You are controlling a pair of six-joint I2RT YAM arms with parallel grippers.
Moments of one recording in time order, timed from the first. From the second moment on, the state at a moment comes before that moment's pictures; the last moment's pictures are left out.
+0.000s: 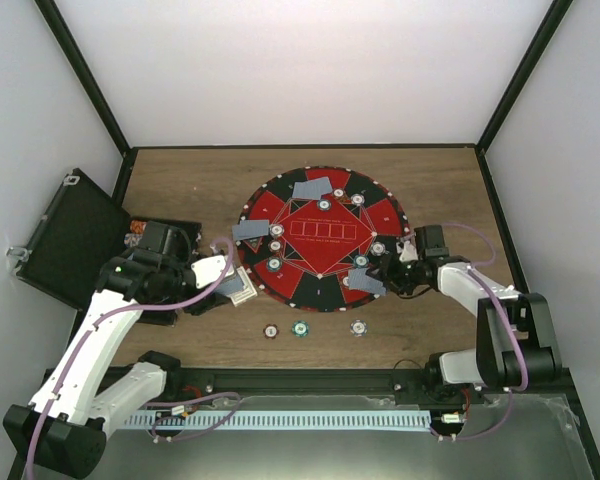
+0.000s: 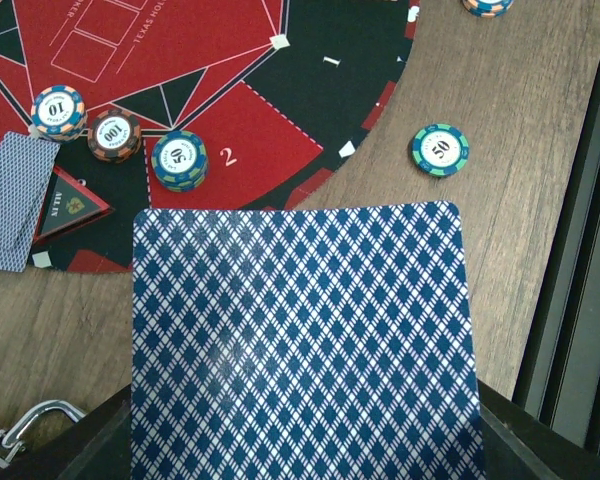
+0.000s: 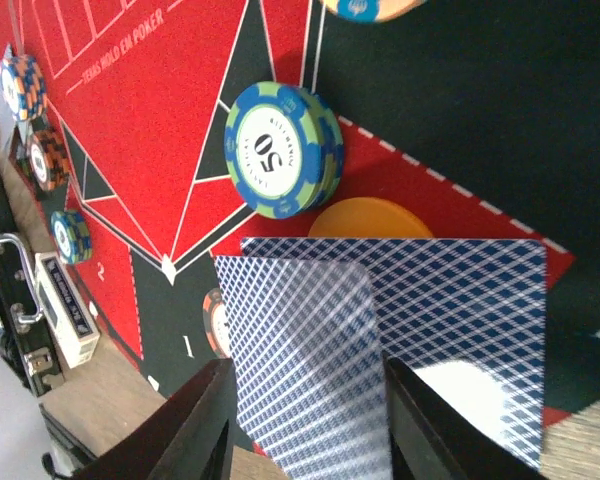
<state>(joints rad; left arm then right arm) -0.29 0.91 0.92 -1.10 0.48 0.85 0.10 1.35 0.58 -0.31 -0.62 0.59</state>
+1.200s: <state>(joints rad) -0.29 0.92 0.92 -1.10 0.48 0.85 0.79 1.53 0.98 -0.02 -0.76 0.95</state>
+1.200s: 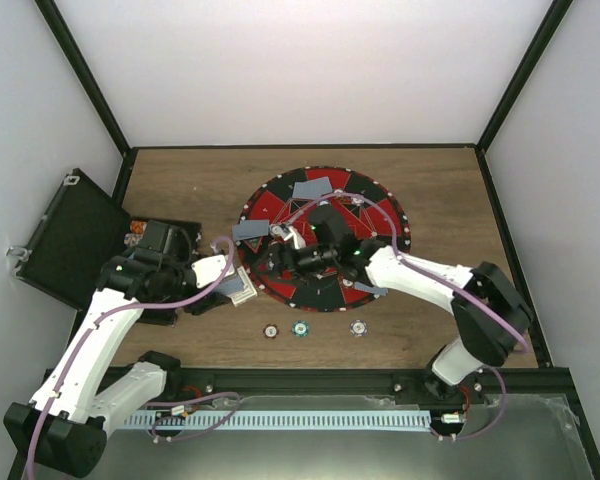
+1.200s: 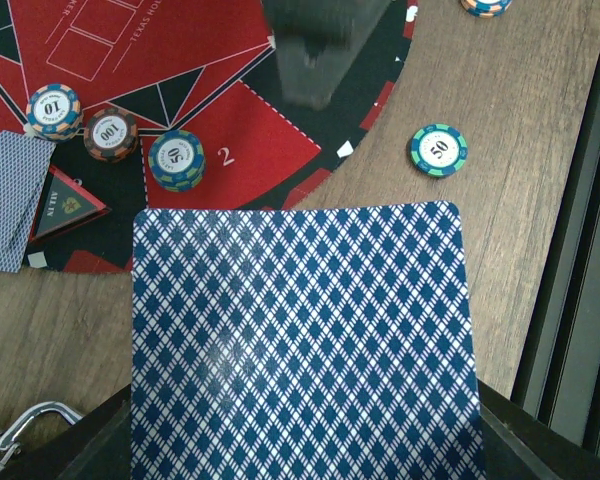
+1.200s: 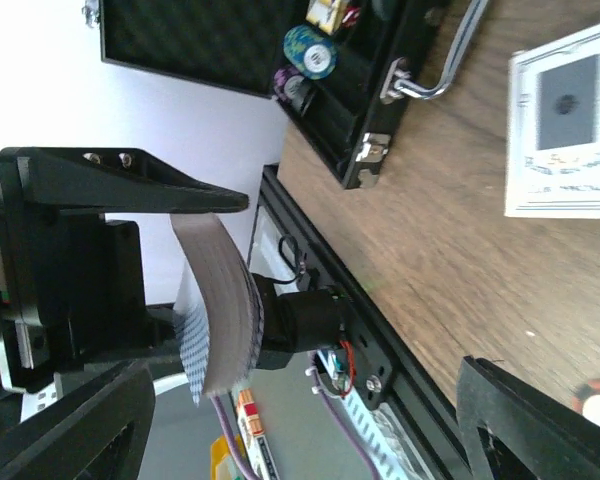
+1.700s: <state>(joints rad) -0.29 0.92 0.92 -1.10 0.48 0.85 0.90 1.80 1.15 0.16 -0.86 1.05</state>
